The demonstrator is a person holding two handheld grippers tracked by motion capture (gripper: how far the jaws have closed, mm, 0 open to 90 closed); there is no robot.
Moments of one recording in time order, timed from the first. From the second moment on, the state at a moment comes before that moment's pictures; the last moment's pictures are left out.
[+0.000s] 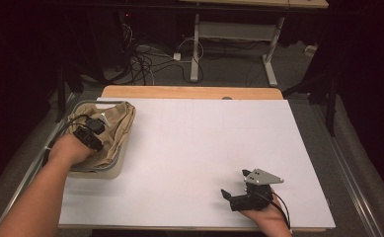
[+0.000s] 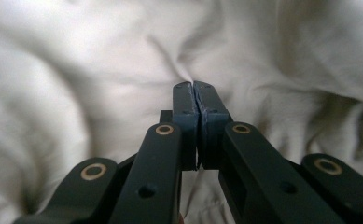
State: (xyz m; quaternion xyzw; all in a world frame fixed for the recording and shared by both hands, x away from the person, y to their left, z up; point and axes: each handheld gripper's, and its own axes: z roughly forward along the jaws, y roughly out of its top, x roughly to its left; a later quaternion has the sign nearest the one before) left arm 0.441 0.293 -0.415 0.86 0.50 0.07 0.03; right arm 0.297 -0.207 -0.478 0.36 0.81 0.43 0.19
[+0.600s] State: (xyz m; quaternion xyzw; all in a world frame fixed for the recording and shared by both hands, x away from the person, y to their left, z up) left arm 0.491 0.267 -0.374 0.84 0.51 0.13 0.14; right arm 0.297 -0.207 -0.476 0.36 0.81 0.43 0.19
